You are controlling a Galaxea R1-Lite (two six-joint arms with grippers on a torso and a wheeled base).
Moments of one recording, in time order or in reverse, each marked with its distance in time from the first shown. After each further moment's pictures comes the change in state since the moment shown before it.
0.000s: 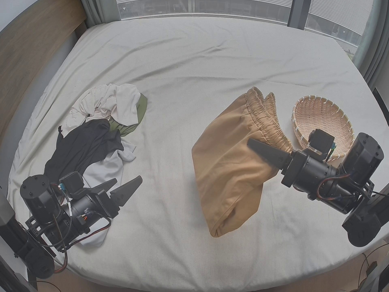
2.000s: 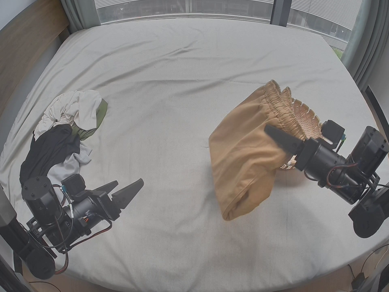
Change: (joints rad) left arm -0.007 0.011 0.007 0.000 0.000 0.004; right arm -0.135 -0.027 -0.016 -0.003 -0.001 -0.003
